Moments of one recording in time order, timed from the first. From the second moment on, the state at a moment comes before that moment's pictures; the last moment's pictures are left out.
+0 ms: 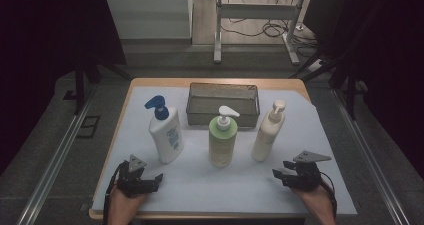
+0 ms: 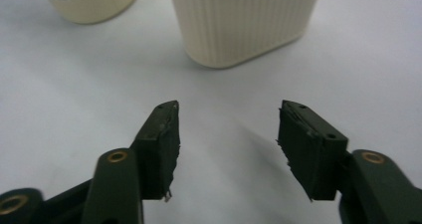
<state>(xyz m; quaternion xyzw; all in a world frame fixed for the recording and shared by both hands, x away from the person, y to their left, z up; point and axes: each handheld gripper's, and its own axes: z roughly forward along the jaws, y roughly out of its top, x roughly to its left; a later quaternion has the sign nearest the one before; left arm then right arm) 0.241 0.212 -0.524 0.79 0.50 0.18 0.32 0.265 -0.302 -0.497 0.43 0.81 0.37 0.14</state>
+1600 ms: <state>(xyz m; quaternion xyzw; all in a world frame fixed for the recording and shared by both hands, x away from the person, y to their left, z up) 0.241 0.212 -0.524 0.79 0.50 0.18 0.32 0.289 -0.231 -0.488 0.42 0.80 0.39 0.18</state>
